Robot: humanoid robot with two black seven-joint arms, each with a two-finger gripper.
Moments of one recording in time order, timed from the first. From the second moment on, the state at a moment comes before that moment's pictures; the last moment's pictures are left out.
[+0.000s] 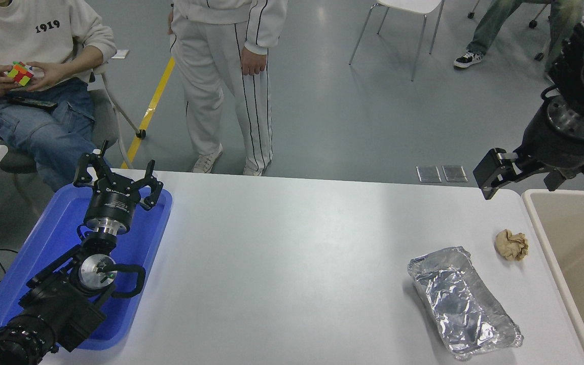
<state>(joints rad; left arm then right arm) -0.62 0.18 -0.87 -0.41 -0.09 -0.57 -0.51 2.27 -0.37 -1.36 1.37 -0.34 0.79 -0.04</state>
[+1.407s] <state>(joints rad) -0.62 0.18 -0.87 -0.41 -0.09 -0.57 -0.51 2.22 -0.38 -1.37 1.37 -0.33 0.79 -0.04</state>
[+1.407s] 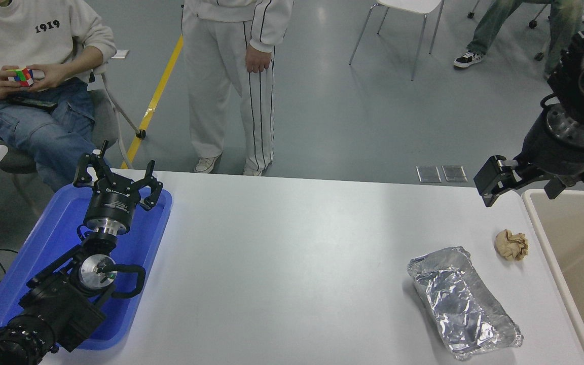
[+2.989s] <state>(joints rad) -0.61 0.18 -0.87 -0.41 -0.09 -0.57 -0.51 1.43 -0.48 -1.06 1.18 -0.91 0.32 -0.04</state>
